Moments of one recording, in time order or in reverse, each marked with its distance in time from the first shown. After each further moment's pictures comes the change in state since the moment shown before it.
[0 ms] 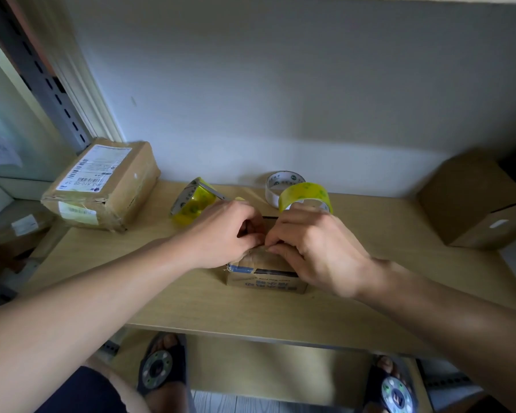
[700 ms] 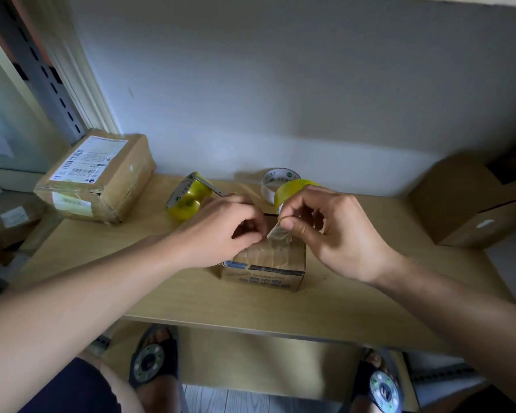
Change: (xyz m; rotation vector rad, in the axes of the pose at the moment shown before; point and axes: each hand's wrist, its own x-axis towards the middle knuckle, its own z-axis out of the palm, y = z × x) left_hand -0.006 -0.014 0.009 0.033 0.052 0.152; right_hand -0.005 0.001 -0.025 0.311 0.127 0.205
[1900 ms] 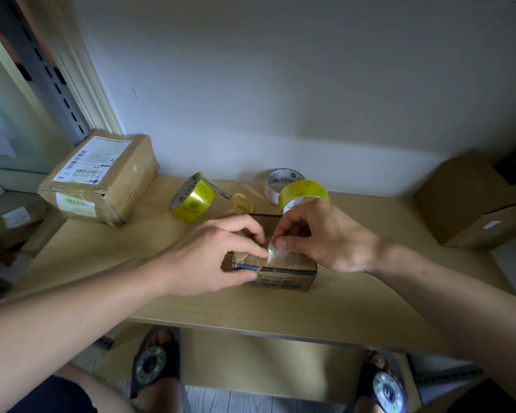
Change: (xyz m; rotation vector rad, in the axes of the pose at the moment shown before) left_hand -0.038 -0.007 0.001 -0.111 -0.018 0.161; right_hand 0.018 -0.006 0.007 0.028 -0.390 0.442
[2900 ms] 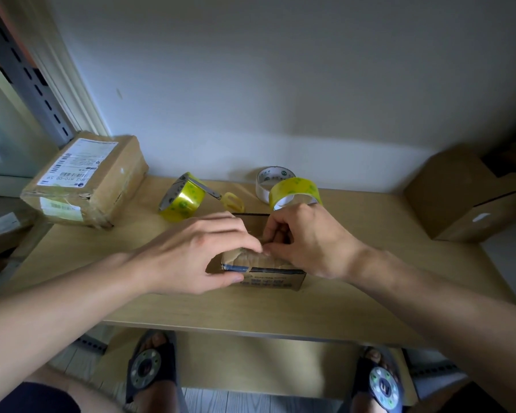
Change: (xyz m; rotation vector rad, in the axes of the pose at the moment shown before) left_hand 0.003 -0.005 -0.009 0.175 -0.049 0.197; right_hand 0.001 0.005 0.015 -0.192 0.121 -0.088
